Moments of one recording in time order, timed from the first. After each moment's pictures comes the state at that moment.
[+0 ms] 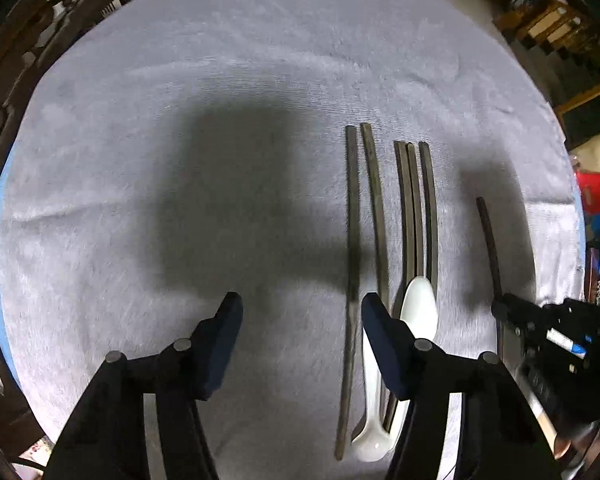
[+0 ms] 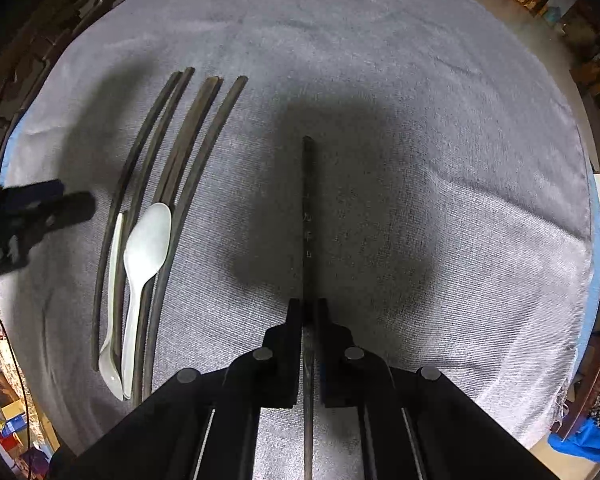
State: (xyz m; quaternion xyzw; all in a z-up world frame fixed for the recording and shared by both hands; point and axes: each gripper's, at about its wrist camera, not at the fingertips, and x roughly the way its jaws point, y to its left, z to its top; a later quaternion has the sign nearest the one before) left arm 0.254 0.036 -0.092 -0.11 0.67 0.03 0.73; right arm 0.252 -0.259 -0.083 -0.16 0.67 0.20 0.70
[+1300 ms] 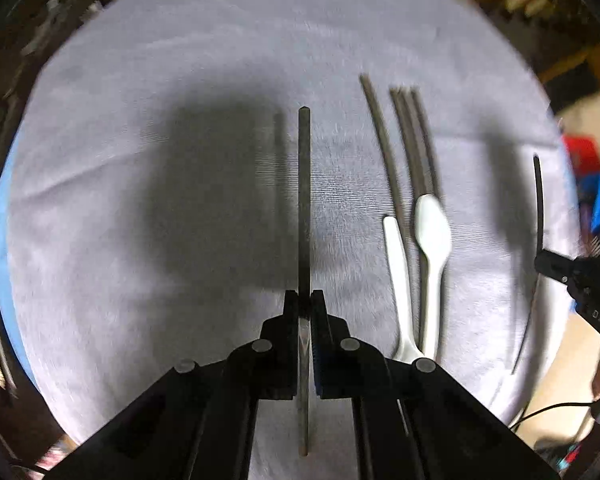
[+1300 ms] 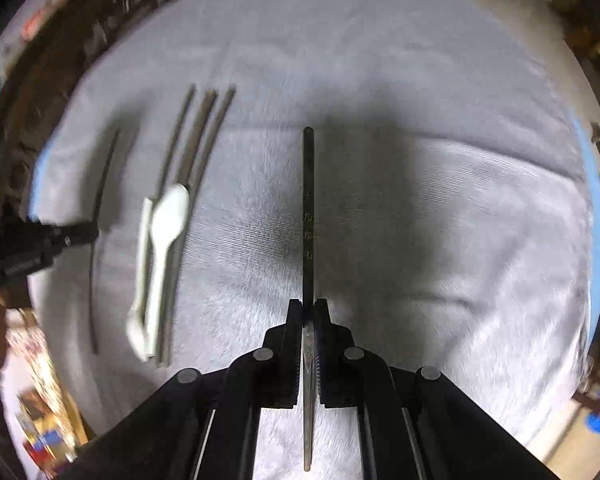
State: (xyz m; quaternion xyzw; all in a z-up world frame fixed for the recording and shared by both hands) left arm 0.185 0.020 -0.067 -0.11 0.67 -0.02 0.74; right arm 0.232 -0.366 -0.006 -0.05 0.65 0.22 0.73
